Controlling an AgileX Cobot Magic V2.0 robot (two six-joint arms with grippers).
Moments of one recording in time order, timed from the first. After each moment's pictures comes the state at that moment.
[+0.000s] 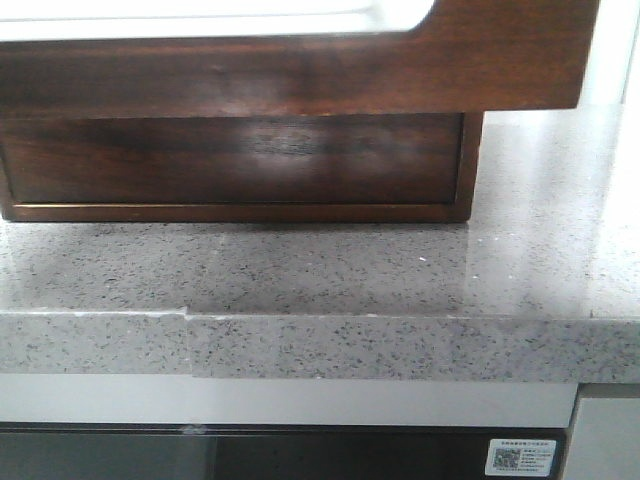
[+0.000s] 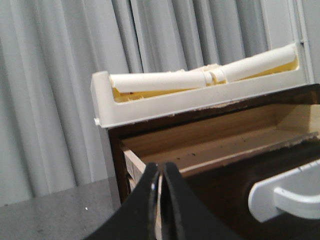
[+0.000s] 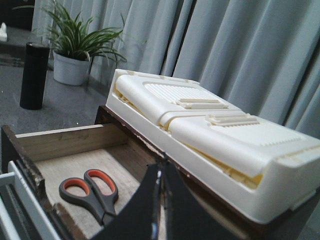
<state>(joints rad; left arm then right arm) -0.39 0.00 -0.13 0.40 -0.08 -0.18 0.76 0.63 -0.72 0.19 0.03 -0.53</state>
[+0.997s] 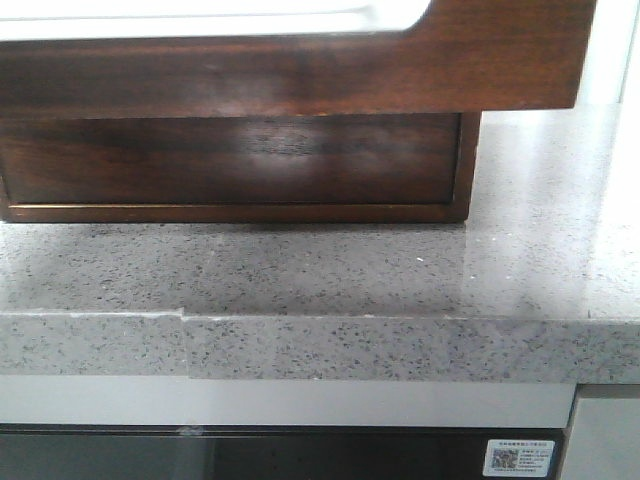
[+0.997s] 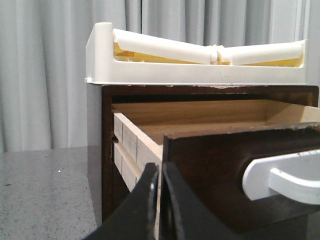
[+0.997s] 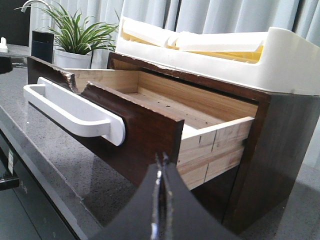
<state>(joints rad) -0.39 0.00 -0.07 0.20 -0.08 -0.18 0.76 0.12 -0.17 0.27 -0.04 -0.53</state>
